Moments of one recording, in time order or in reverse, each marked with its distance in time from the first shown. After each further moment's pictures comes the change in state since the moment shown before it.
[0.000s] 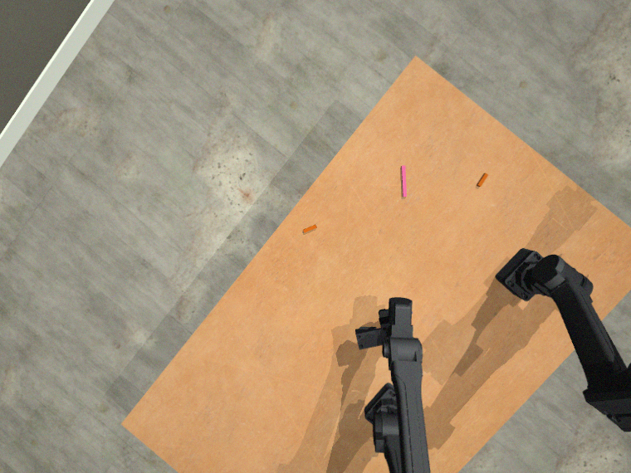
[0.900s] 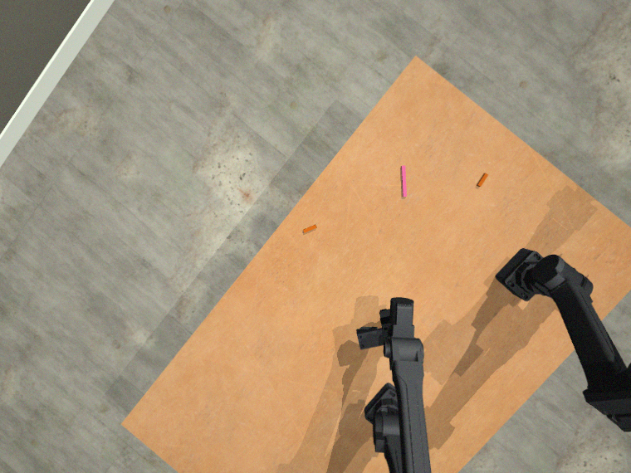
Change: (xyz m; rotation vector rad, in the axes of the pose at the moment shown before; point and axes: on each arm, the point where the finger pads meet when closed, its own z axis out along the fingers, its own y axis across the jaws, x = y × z) left arm 0.003 0.001 0.000 -0.001 0.000 0.001; right arm 0.000 0.000 0.000 0.000 0.000 0.000
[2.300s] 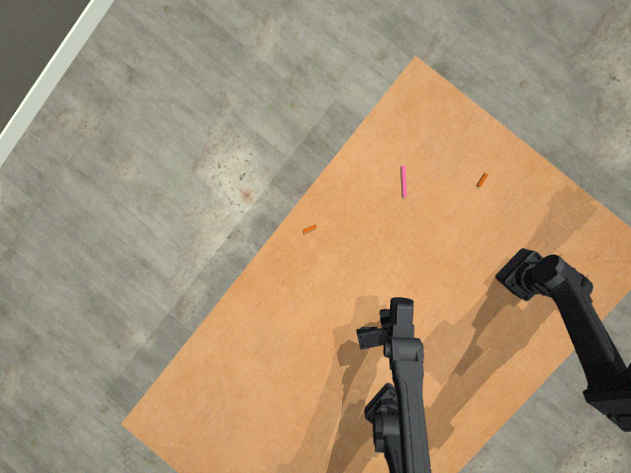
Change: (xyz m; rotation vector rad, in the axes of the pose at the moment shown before) left arm 0.000 0.000 0.000 -0.001 0.000 0.000; right arm 0.000 0.000 0.000 0.000 0.000 0.000
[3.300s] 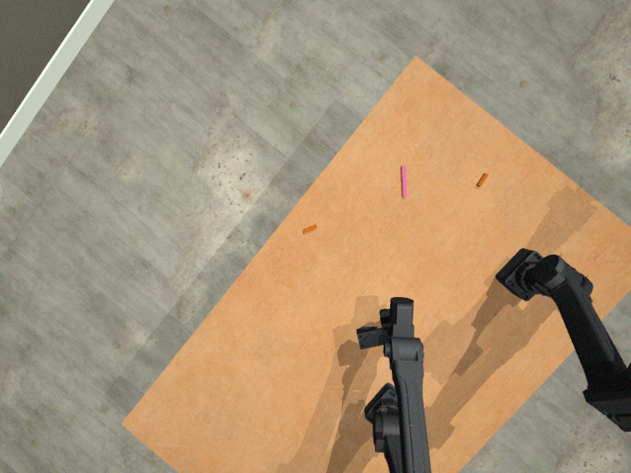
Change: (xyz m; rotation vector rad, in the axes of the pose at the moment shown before) left arm 0.000 0.000 0.000 -0.001 0.000 0.000; right arm 0.000 0.000 0.000 0.000 0.000 0.000
